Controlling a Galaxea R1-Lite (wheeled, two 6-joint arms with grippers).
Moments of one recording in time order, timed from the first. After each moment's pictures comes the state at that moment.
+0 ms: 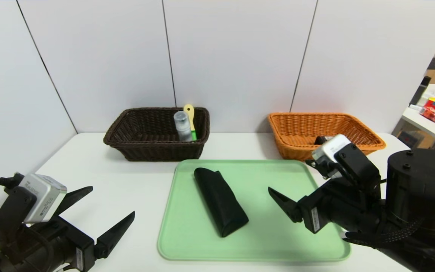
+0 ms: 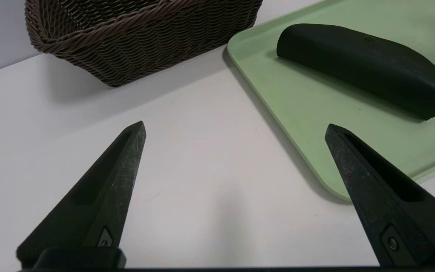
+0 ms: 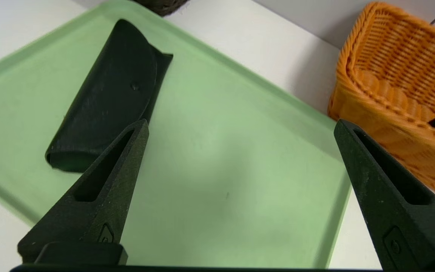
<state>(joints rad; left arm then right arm) -0.56 1.16 -0.14 -0.83 0.18 0.10 0.75 1.48 -0.49 -0.69 -0.30 -0.15</state>
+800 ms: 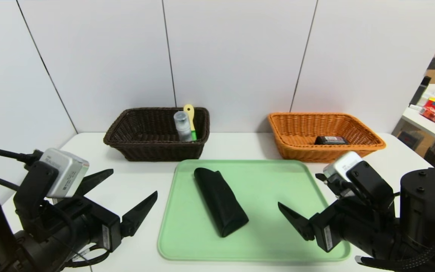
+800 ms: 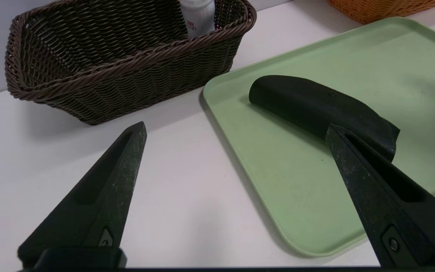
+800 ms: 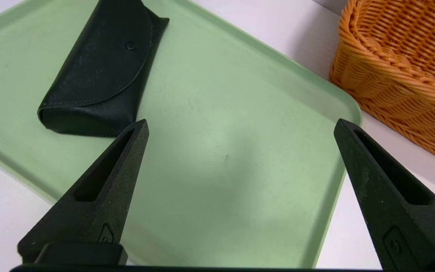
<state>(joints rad) -0.72 1.24 -0.29 -0.82 0.32 0.03 0.76 1.44 -0.41 -0.69 -0.32 -0.13</state>
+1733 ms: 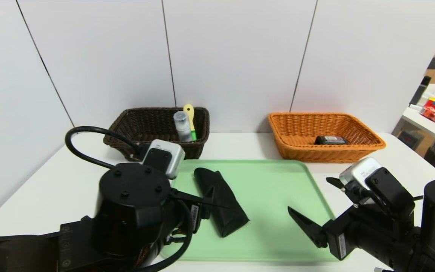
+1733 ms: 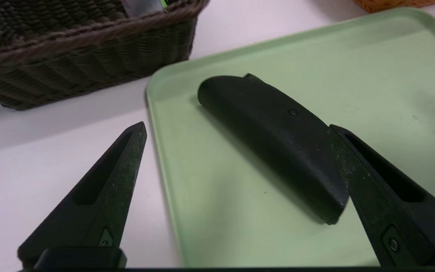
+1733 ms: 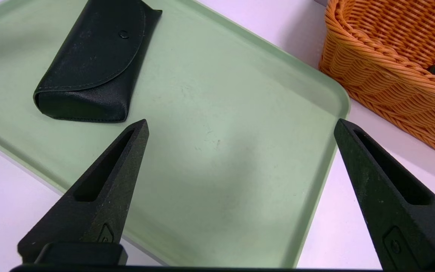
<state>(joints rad) -0.97 1.60 -0.64 -0.61 0.64 -0.20 0.76 1.38 -0.36 -0.69 -0.33 -0.13</state>
